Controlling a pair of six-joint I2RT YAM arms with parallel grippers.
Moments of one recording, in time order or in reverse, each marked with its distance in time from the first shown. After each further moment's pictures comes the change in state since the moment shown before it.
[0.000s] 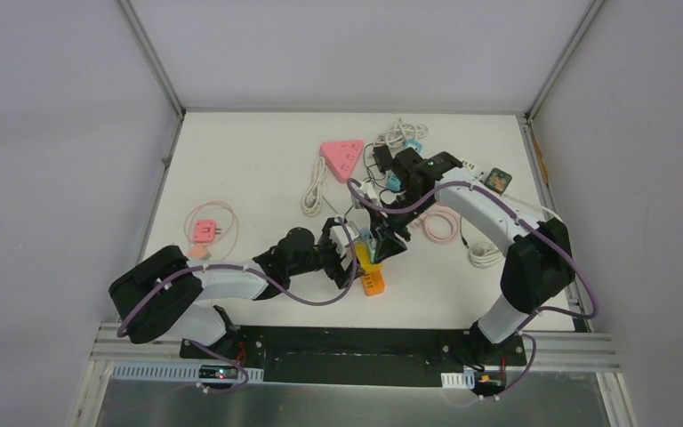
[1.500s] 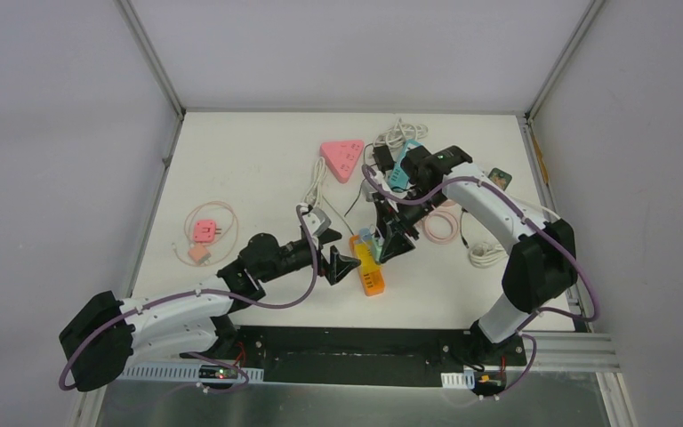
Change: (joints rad) left arm 0.000 -0.438 -0.055 -0.129 -0.044 -0.241; right arm -0.056 -0.005 0.030 -0.157 -0.111 -0.117
